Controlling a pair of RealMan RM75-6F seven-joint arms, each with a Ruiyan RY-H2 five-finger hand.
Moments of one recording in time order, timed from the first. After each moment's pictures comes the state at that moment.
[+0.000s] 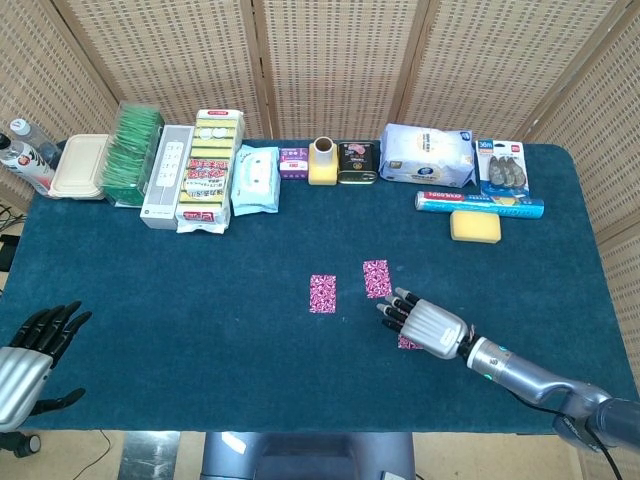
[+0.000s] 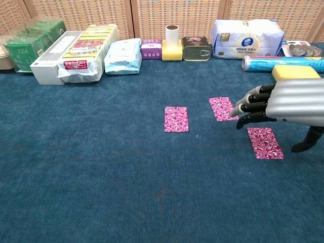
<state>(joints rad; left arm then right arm) -0.06 -0.89 0.11 -1.80 1.75 1.46 0.07 0.81 -1.33 -0.27 -1.28 -1.82 1.09 -0.15</state>
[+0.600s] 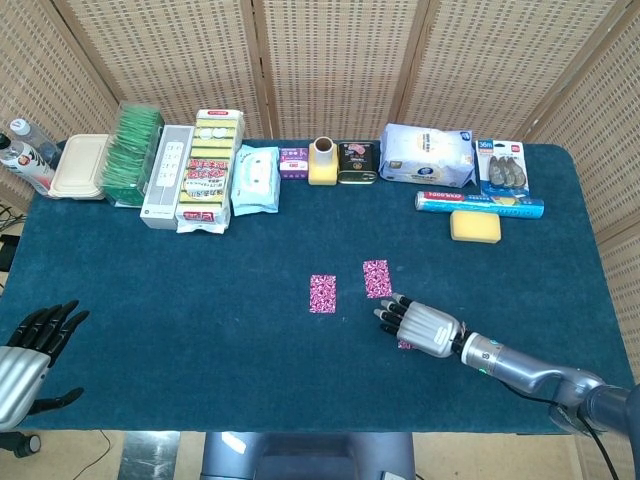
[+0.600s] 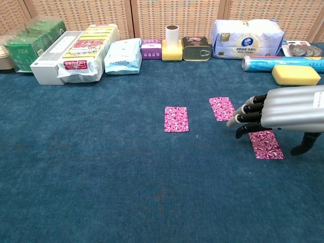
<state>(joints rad) -0.07 -0.89 0.11 -1.80 1.74 1.46 0.06 0.85 -1.35 -0.27 -1.19 -1.90 1.01 -0.10</state>
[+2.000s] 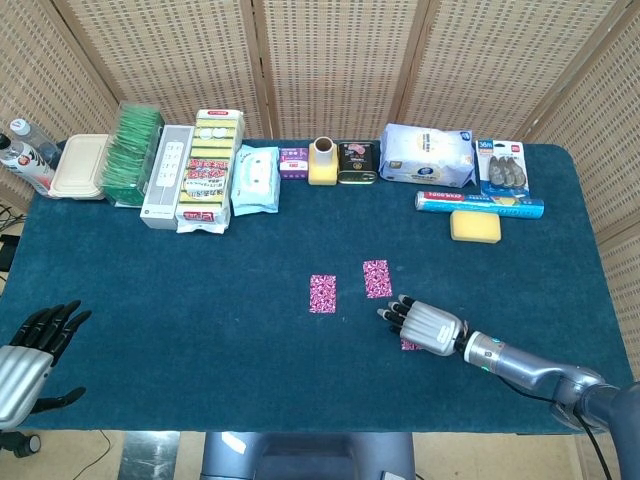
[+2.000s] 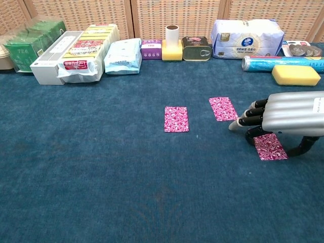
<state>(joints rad) -0.07 -0.89 0.11 -1.81 1.73 1.45 0.07 0.81 -1.44 -0.27 -1.01 -1.95 1.08 -0.01</state>
